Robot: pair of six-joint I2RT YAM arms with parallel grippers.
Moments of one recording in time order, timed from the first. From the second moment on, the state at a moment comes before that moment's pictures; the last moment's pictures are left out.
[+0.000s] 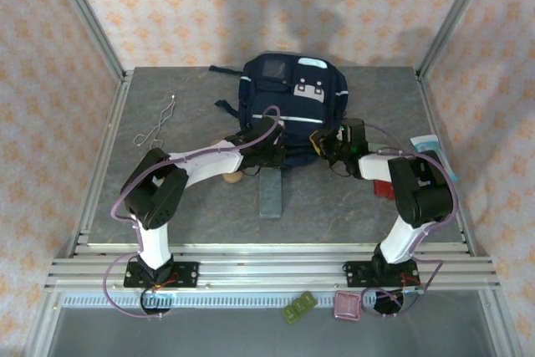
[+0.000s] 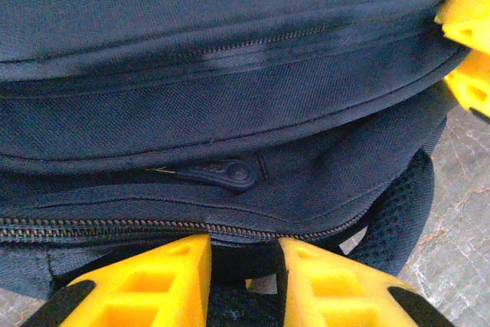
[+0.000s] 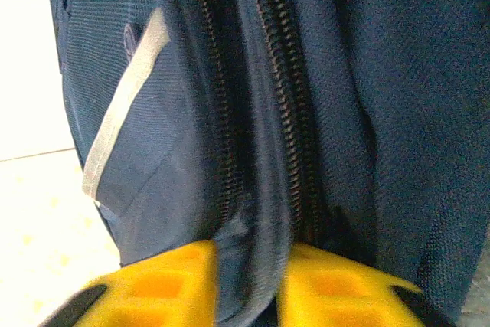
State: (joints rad) left arm -0.68 1.85 1.23 -0.28 -0.07 -0.42; right arm 0.24 1.72 0.73 0.38 -0.40 1.22
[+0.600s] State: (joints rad) left arm -0.61 1.65 1.24 -0.26 -0.10 -0.44; right arm 0.24 1.57 0.91 0.28 -0.40 1.21
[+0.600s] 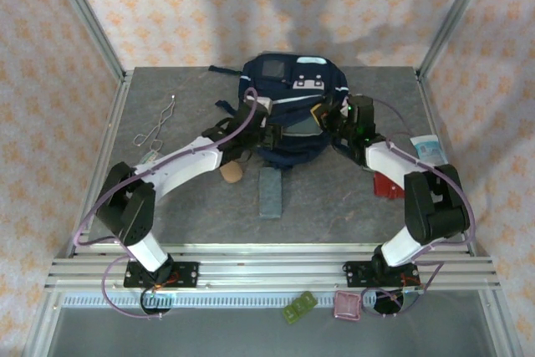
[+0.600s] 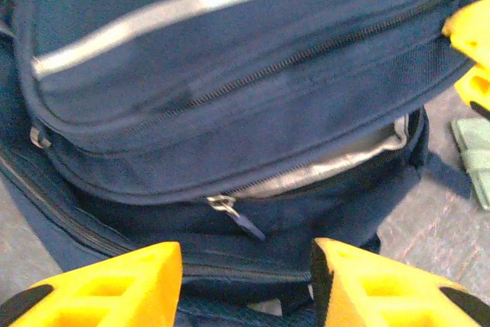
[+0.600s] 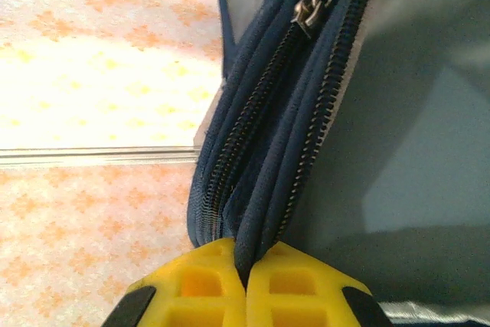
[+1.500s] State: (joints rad) left arm -0.65 1.88 1.36 -0.27 -0.23 -0.48; right arm 0.24 1.60 1.00 0.24 -0.41 1.25
